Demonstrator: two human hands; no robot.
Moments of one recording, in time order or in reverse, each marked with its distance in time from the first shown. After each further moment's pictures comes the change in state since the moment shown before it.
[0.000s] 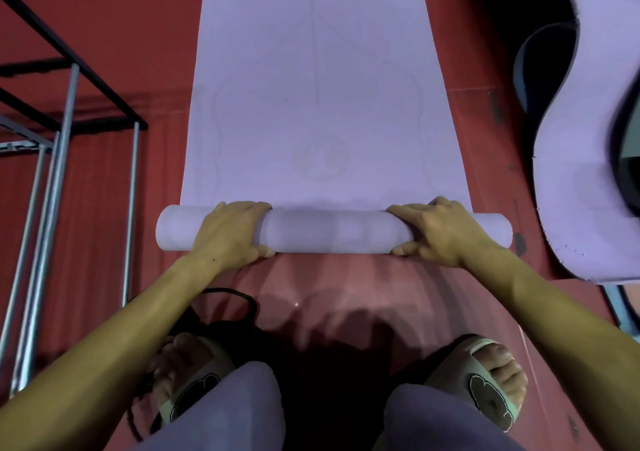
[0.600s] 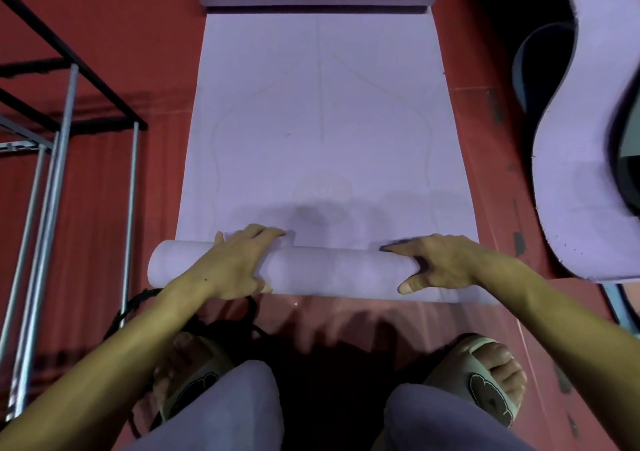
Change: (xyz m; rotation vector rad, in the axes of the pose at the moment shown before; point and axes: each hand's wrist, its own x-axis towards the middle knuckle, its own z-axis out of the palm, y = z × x) left_hand -0.035 0.010 0.000 -0.124 -0.351 0.060; right_hand -0.024 -0.007 -0.005 0.201 -0.433 -0.044
